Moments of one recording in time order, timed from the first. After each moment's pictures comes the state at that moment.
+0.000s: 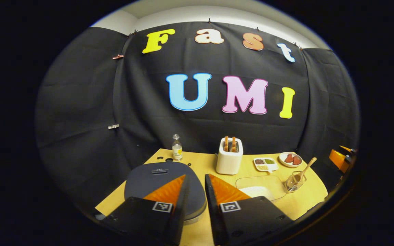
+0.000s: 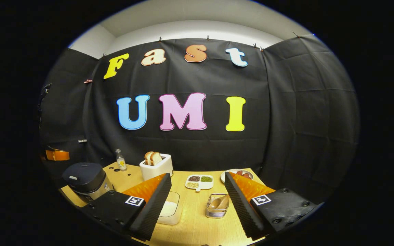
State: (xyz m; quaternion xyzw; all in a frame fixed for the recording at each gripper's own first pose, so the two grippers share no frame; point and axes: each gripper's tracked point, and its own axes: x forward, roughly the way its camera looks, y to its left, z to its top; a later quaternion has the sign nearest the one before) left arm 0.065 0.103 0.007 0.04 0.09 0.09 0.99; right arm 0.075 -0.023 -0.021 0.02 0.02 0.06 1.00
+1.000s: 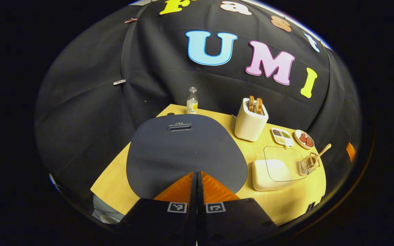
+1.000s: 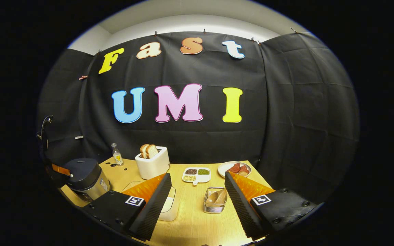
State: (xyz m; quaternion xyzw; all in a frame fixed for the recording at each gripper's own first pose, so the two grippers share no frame) left arm 0.070 0.170 -0.102 -0.02 0.26 0.11 0.96; right arm 0.081 -0.038 -0.045 0.02 0.06 0.04 1.00
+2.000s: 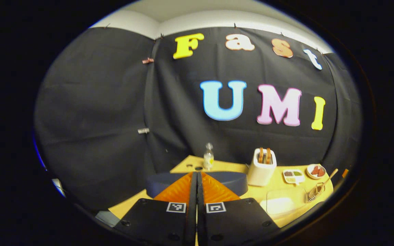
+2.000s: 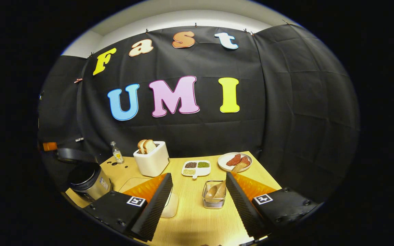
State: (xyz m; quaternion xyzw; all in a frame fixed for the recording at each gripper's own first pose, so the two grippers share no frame) left arm 0.065 0.168 0.070 0.04 0.01 0.21 0.98; right arm 0.096 -0.057 -0.067 0.05 0.09 0.04 0.99
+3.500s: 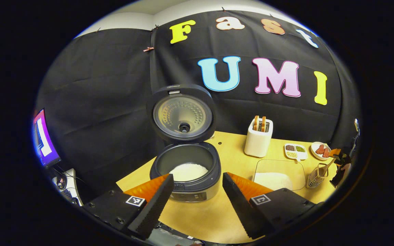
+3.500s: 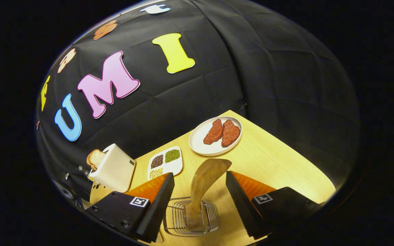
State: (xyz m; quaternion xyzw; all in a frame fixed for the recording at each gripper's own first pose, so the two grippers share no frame) left arm 0.016 0.058 -0.054 0.04 0.15 0.26 0.95; right arm 0.283 -0.146 -0.227 0.25 0.24 -0.06 0.94
